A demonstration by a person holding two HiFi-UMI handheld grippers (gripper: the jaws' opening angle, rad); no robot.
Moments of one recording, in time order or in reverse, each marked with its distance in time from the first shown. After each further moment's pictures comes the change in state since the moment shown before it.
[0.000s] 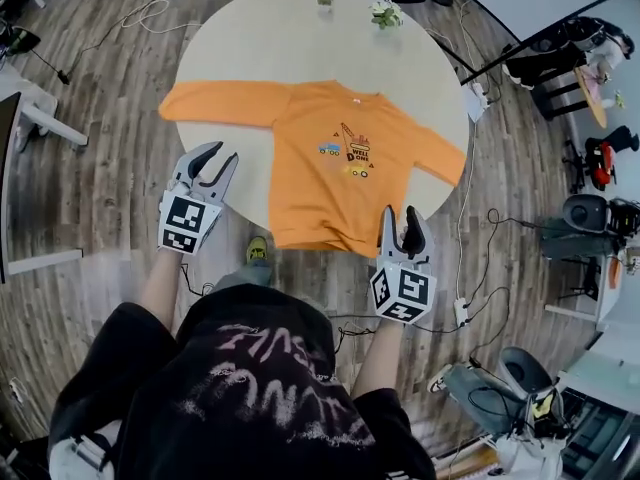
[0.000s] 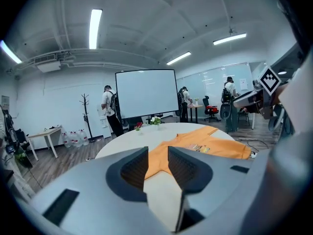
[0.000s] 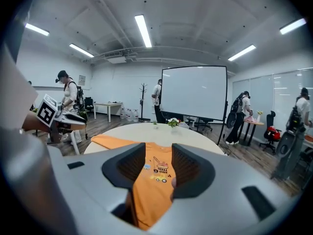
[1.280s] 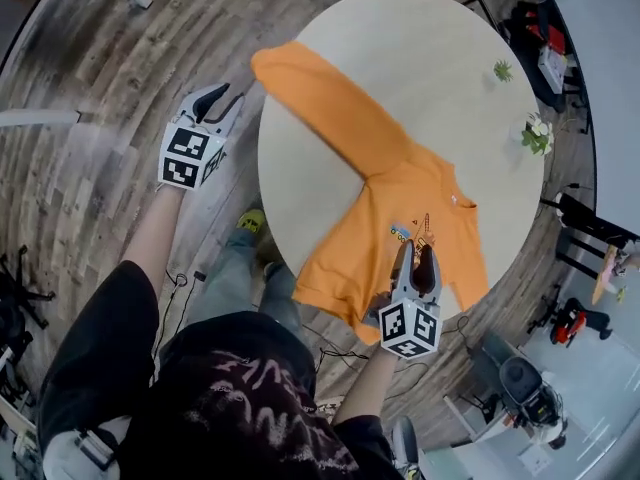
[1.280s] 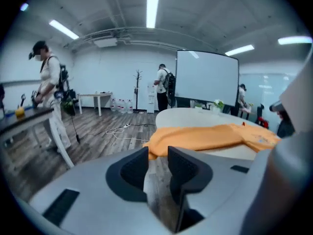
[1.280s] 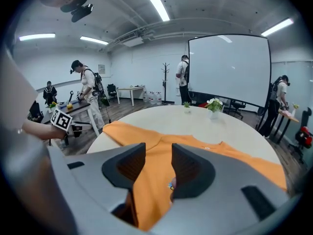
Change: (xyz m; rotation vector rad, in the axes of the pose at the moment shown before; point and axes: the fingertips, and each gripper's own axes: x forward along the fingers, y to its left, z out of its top) left arm 0.006 0.234 -0.215 -0.421 0.169 0.445; right arm 0.205 0.126 -0.024 -0.070 0.236 0.289
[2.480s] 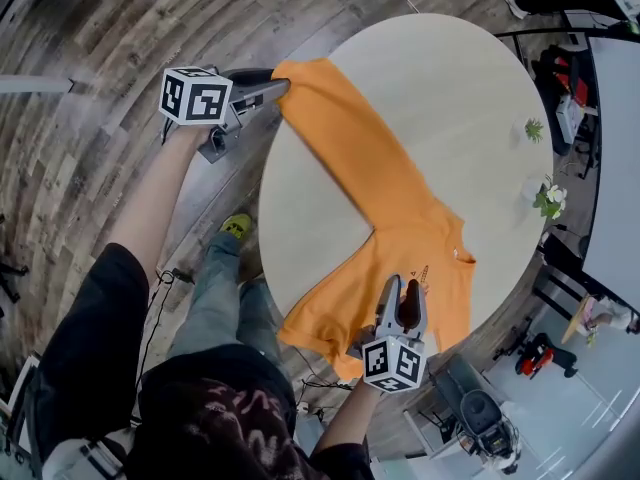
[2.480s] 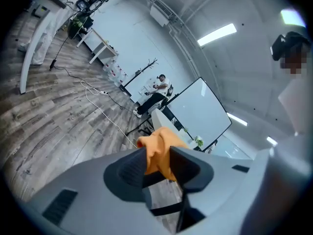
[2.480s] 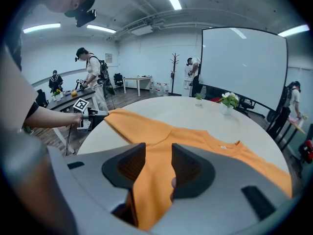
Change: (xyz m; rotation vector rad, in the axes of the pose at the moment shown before) left arm 0.108 0.017 -0.013 -0.661 -0.010 -0.495; right arm 0.051 0.033 -0.018 -0.096 0.102 0.050
